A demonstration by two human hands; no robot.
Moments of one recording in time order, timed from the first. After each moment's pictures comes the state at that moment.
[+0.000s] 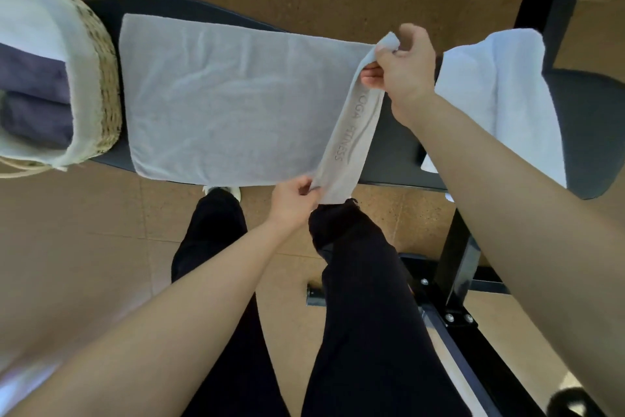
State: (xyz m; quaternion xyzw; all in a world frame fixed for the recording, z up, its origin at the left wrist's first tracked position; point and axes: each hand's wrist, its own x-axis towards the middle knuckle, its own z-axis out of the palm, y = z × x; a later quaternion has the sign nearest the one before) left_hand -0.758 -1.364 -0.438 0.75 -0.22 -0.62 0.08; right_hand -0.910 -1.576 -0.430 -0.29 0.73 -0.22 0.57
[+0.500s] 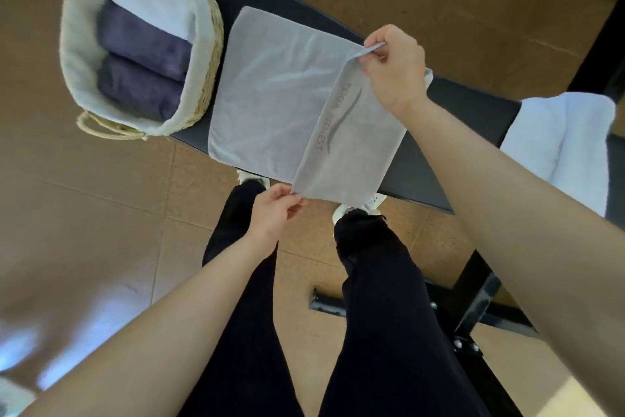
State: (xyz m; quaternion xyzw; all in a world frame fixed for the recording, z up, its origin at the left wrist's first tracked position) left_hand -0.608 -1.312 -0.403 0.75 0.01 -0.61 0.24; right_hand -0.737 -1.575 -0.416 -0.64 0.63 -0.08 0.43
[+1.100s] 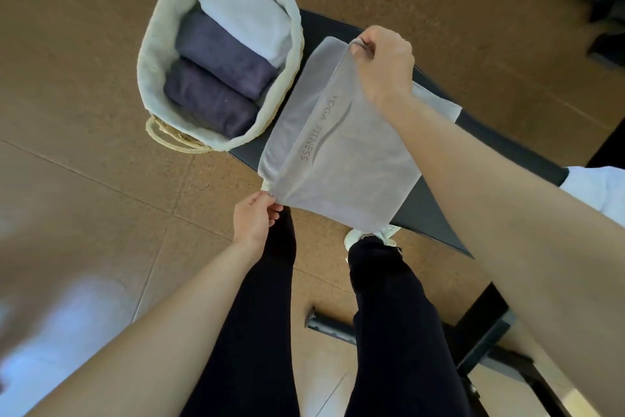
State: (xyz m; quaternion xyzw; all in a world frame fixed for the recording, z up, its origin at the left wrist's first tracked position) left_hand -0.491 -1.298 -0.428 0.81 0.14 -0.49 0.28; right_hand -0.569 -1.592 -0.438 -0.73 0.59 -0.03 0.35
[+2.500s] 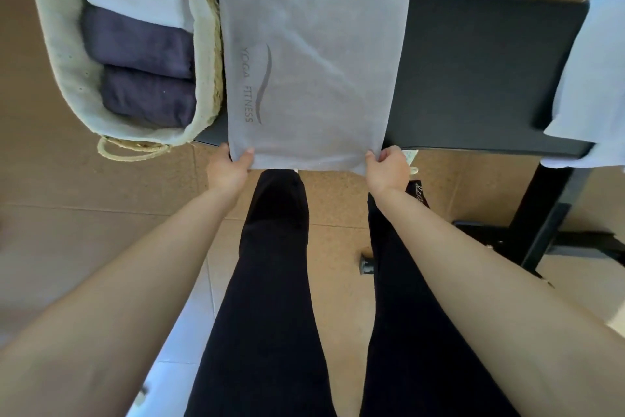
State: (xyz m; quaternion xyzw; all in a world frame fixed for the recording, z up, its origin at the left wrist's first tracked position) left_hand -0.448 -1.320 -0.467 0.86 -0.12 -0.50 0.06; right_hand -0.717 -1.348 -0.476 -0.27 0.85 0.05 0.45
